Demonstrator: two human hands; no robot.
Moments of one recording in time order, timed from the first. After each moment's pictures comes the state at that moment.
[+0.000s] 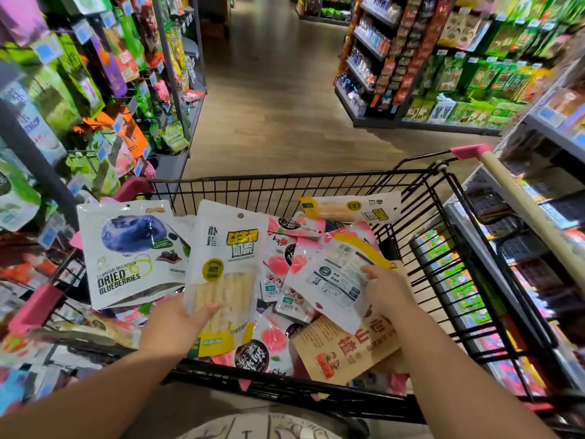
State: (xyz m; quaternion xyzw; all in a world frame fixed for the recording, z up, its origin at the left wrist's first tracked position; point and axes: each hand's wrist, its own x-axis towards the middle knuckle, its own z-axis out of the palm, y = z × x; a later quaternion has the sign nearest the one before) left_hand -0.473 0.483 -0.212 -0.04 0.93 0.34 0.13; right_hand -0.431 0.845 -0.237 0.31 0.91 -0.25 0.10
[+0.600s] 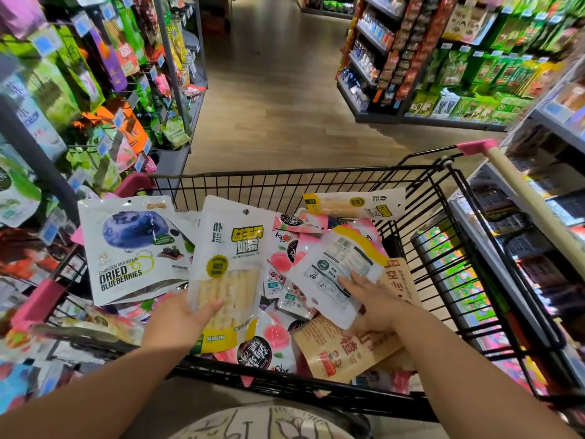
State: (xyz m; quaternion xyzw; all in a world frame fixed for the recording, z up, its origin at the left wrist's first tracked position) left_hand -0.474 0.484 -0.213 -0.03 0.93 0.33 0.14; right_hand -0.420 0.831 -0.232 0.08 0.93 -0.11 0.34
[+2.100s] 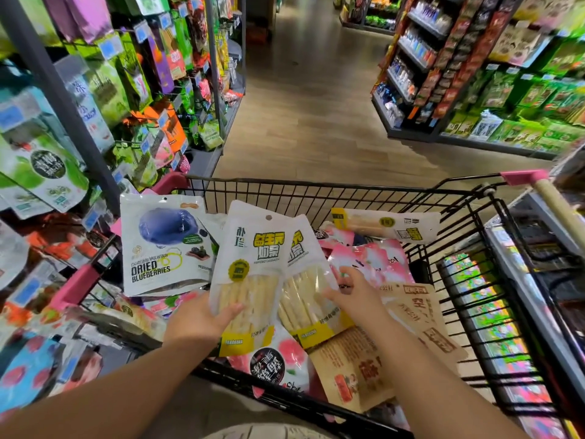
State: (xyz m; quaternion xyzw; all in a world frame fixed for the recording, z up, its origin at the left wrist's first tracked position) left_hand -0.478 0.481 -0.216 -0.02 0.94 0.33 0.11; right_hand -0.467 0.757 -0.221 0.24 0.85 -0.46 0.11
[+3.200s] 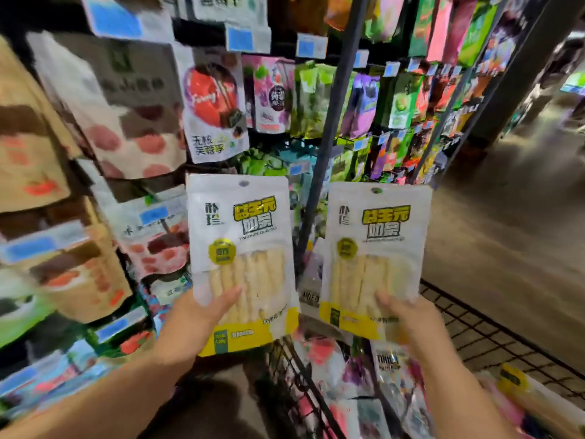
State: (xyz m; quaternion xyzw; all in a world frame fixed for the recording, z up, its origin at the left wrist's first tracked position) left_hand -0.368 0.340 -0.118 -0.32 0.75 0.55 -0.20; right_hand -0.554 0.602 -0.132 -0.01 0.80 -0.58 0.14
